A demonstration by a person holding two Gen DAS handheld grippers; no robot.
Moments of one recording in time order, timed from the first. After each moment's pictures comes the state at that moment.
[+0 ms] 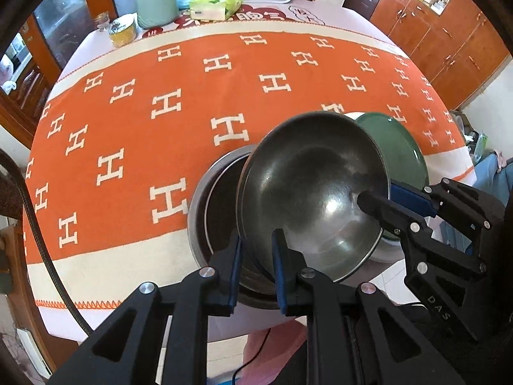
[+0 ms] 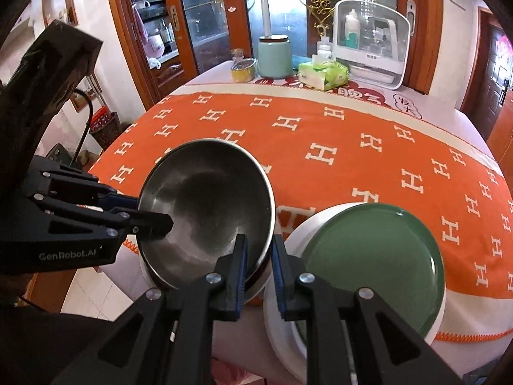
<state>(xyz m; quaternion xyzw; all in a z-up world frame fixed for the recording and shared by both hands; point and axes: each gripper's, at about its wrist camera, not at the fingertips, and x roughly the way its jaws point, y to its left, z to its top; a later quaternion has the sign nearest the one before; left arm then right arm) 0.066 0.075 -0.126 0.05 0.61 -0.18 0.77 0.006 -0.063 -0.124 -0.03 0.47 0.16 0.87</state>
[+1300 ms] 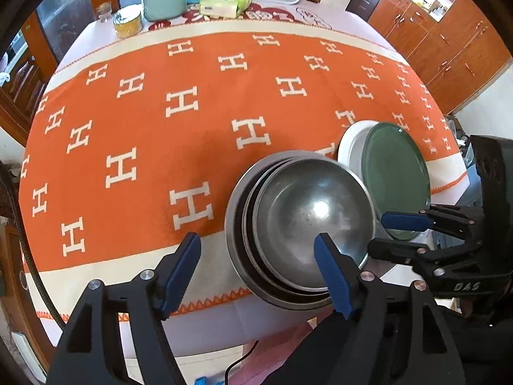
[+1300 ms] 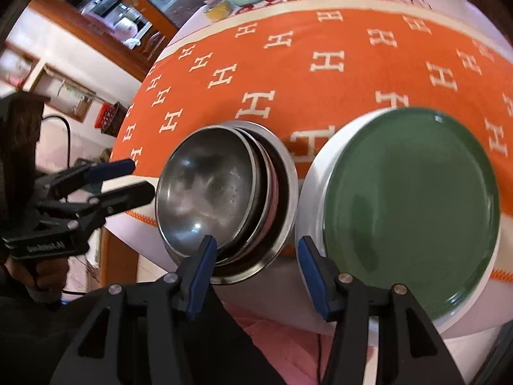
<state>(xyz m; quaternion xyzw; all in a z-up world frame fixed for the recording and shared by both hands) 0.088 0.110 -0.132 0.03 0.62 -0.20 0.76 0.035 -0.088 -0.159 0.15 0.63 0.18 0.74</state>
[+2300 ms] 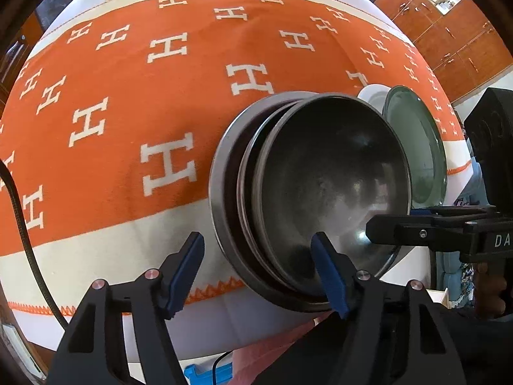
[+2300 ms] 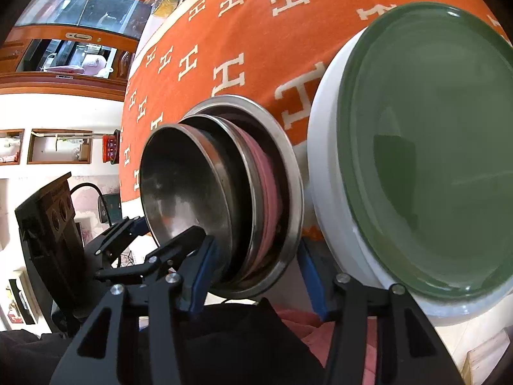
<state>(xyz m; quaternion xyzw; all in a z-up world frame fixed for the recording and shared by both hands) 0.076 0.100 -0.196 0.02 0.66 -0.20 0.73 0.044 -0.090 -0.203 0.28 0.69 0.14 0.66</state>
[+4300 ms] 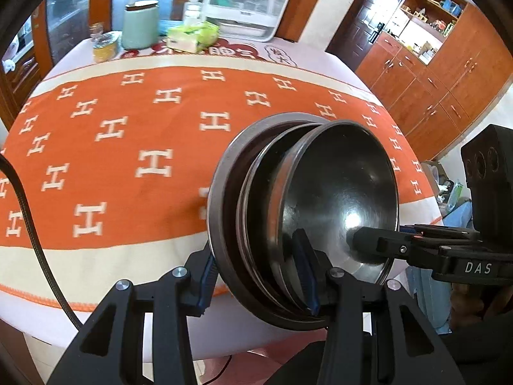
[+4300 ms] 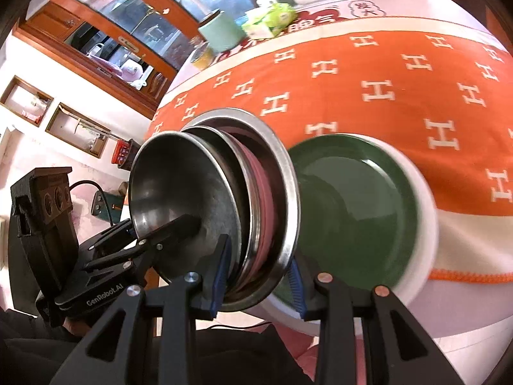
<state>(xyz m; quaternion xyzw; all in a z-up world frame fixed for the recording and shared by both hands) 0.045 -0.015 -0.121 -0.05 0.54 -0.20 0.82 0.029 -0.209 -0.124 0.20 0.58 0.18 0.77</state>
